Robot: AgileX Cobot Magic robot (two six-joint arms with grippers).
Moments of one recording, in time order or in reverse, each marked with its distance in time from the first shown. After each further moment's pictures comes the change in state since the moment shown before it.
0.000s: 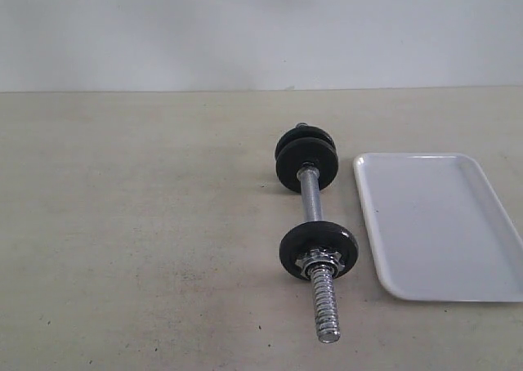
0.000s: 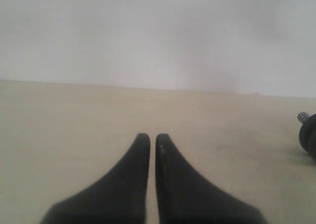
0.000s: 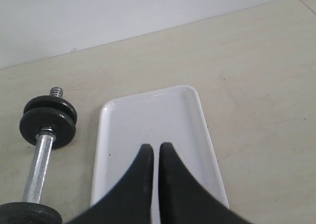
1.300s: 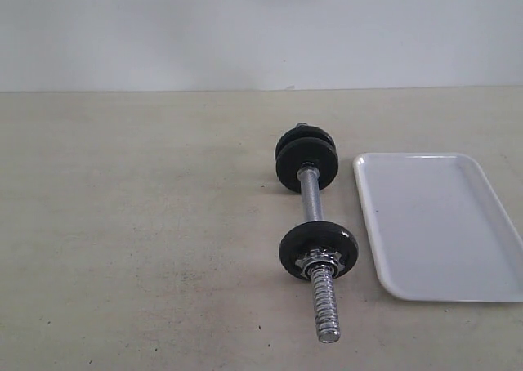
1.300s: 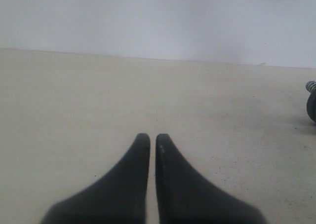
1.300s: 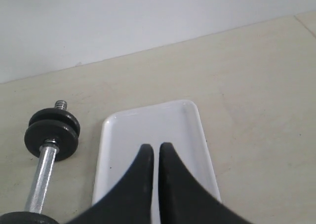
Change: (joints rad) left arm 0.000 0.000 0.042 0.018 0.046 -0.015; right arm 0.000 -0.079 0.002 -0.020 0.000 0.003
